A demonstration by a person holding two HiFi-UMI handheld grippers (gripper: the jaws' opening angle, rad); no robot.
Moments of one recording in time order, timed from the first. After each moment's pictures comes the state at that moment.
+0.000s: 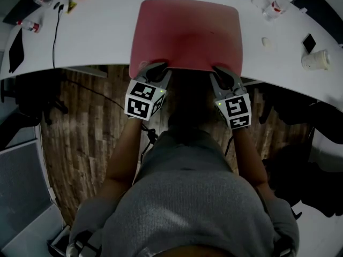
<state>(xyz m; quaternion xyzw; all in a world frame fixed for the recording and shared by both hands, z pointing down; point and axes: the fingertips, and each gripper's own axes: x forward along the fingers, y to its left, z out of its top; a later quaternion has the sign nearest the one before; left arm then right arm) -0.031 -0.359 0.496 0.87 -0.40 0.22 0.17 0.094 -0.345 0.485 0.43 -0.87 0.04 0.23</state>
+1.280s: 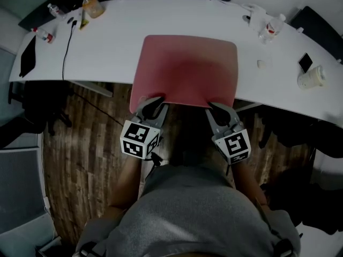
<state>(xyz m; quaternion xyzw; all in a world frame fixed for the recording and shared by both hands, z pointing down) -0.031 -0.304 0.460 0.86 -0.45 0.16 0.16 0.093 -0.288 0.458 0.38 -0.91 0.03 0.16</state>
